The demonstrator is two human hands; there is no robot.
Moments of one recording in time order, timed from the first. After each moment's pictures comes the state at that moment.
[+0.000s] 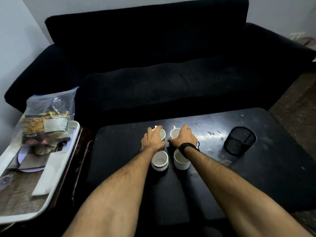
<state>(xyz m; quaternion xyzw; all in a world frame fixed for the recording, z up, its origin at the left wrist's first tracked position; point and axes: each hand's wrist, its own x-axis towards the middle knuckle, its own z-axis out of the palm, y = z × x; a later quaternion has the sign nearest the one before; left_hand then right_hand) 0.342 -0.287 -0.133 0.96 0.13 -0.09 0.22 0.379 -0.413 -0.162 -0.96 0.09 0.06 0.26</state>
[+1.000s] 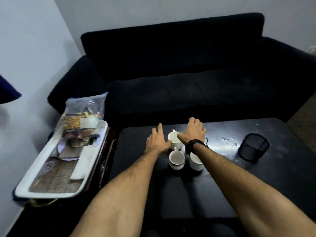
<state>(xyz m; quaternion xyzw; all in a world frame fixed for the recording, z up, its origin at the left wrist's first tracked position) 0.298 -0.246 -0.094 0.96 0.16 -0.06 0.23 0.357 -0.382 -0.097 -0.98 0.01 -0.03 0.21</state>
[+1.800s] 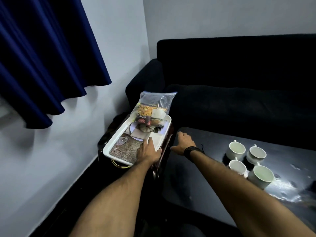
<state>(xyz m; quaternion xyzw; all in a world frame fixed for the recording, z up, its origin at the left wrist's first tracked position) 0.110 -0.034 -0.083 0.92 0.36 0.00 0.17 0.232 -0.153 -0.080 -0.93 -0.29 0.15 0.20</state>
